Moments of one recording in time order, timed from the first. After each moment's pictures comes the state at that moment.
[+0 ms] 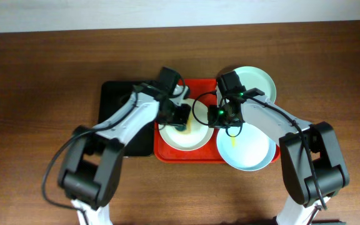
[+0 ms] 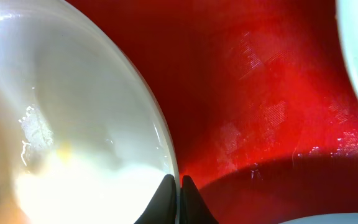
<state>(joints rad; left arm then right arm) -0.46 1.97 1.38 -0.69 0.35 -0.23 0.32 1.90 1.18 -0.59 -0.23 0.34</state>
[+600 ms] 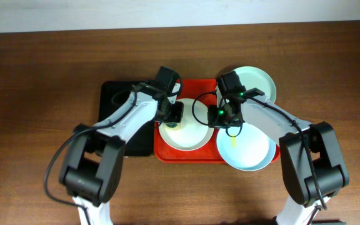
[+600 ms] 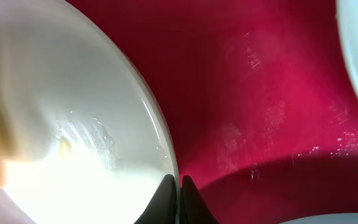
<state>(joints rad) -0.45 2.01 1.38 -0.67 0.16 -0.26 0.32 1.90 1.18 -0.59 -0.23 0.34</state>
